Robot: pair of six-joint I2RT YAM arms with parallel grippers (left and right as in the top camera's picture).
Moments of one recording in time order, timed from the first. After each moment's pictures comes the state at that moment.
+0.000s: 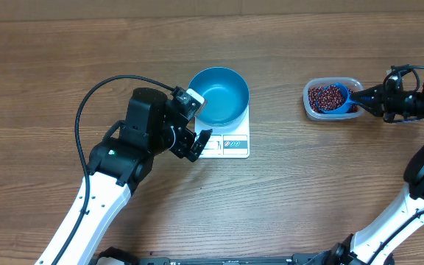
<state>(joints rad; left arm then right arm) -0.38 1.23 1.01 -0.55 0.23 0.21 -0.54 2.15 1.64 -1.15 -0.98 -0.15</state>
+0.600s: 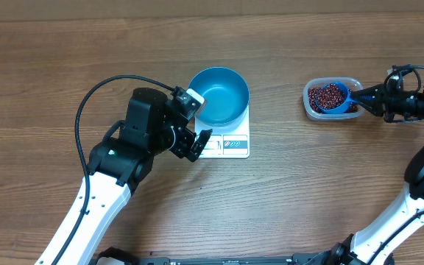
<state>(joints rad) -0.38 1.23 1.01 -0.55 0.23 0.21 -0.54 2.15 1.64 -1.16 -1.03 -0.16</state>
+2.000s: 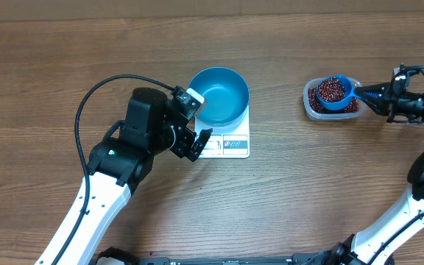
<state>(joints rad) -0.38 1.23 1.01 -0.55 0.23 0.21 -0.58 2.15 1.64 -1.25 -1.21 -0.23</state>
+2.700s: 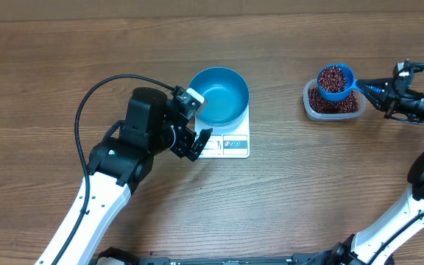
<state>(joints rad) -0.38 1.23 1.01 -0.54 0.23 0.21 -0.58 2.15 1.64 -1.30 -1.40 -0.32</state>
